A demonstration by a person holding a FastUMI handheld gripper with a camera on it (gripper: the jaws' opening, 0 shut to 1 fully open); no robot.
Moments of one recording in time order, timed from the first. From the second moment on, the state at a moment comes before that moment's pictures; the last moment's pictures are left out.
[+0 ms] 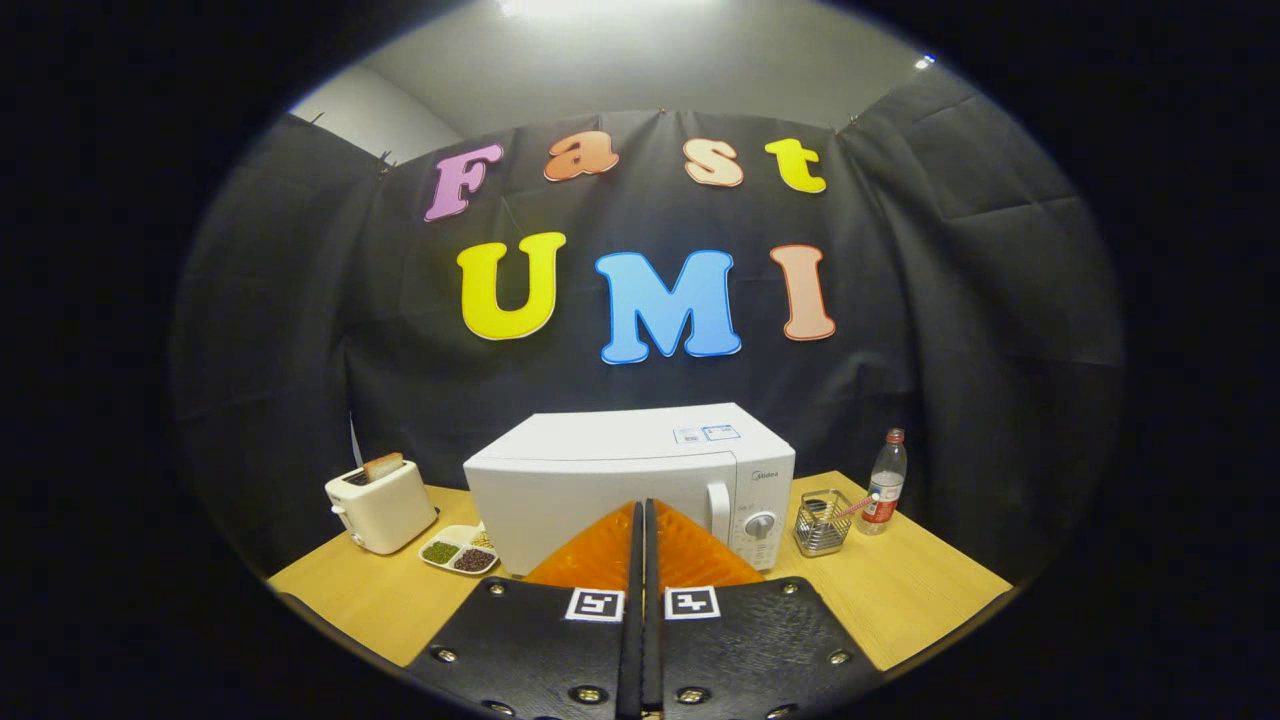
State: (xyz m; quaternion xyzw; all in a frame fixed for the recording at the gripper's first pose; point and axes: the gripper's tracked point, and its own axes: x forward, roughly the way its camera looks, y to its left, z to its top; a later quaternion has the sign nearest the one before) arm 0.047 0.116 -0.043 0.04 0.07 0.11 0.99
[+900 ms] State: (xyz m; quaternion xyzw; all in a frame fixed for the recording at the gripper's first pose) arm -0.046 0.096 -0.003 0.03 0.02 0.10 0.99
